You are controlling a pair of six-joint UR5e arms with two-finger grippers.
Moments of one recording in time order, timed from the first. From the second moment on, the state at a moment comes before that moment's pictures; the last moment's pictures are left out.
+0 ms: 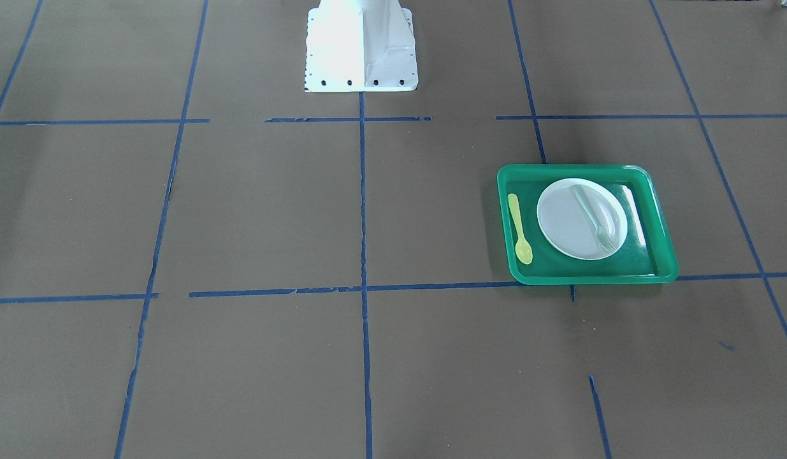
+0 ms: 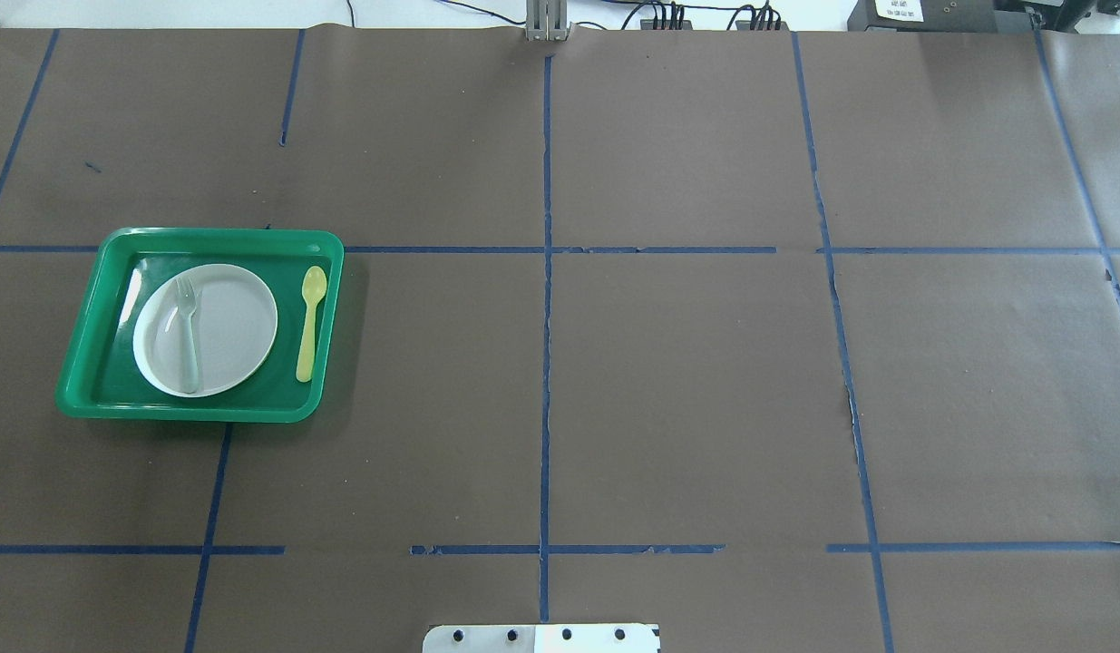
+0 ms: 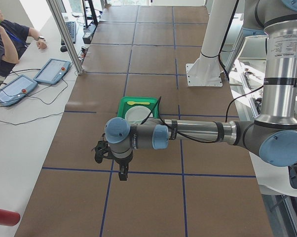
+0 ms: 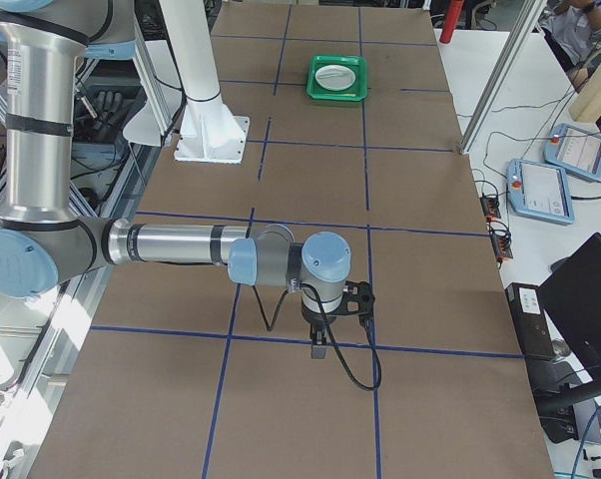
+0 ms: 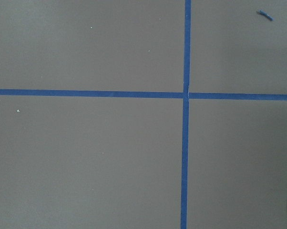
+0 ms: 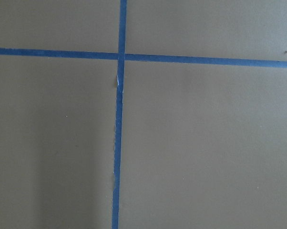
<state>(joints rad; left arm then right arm) -1.61 -1.57 -1.61 -1.54 -2.35 0.02 1.60 -1.70 1.72 -1.63 2.29 -0.06</state>
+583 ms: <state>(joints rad) -1.60 -1.58 -1.63 -1.54 -2.36 0.02 1.60 -1.70 1.72 -1.63 2.29 -0.06</state>
